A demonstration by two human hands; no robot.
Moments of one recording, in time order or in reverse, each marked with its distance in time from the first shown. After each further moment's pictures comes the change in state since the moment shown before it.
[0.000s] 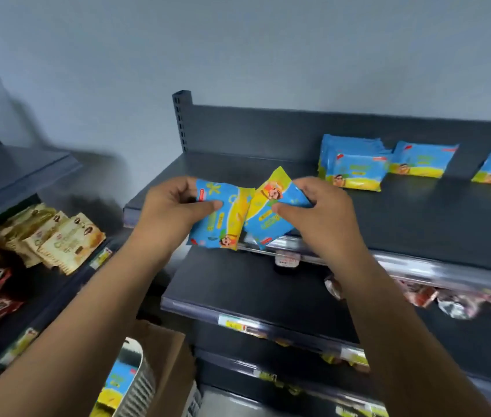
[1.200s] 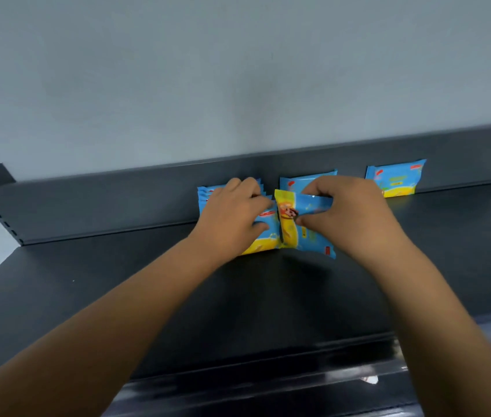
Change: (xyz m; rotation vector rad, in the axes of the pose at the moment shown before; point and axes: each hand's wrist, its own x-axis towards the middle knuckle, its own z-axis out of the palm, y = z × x) left_hand 0.171 0.009 0.318 1.005 -0.426 1.052; right_hand 0.113 0.072 -0.217 -0.652 0.201 0.111
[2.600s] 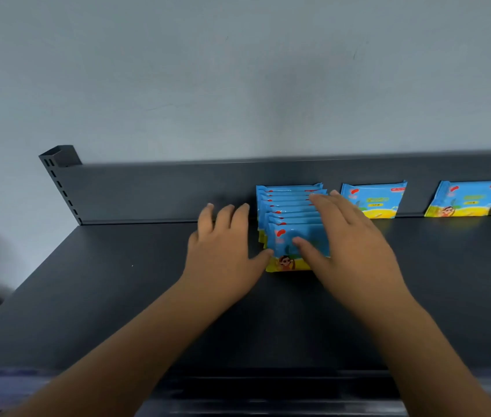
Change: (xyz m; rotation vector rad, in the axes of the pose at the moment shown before) left_hand -0.099 -0.039 -0.037 -0.098 -0.190 -0.609; right_hand -0.021 -0.055 0.090 -0.237 0.055 -0.242
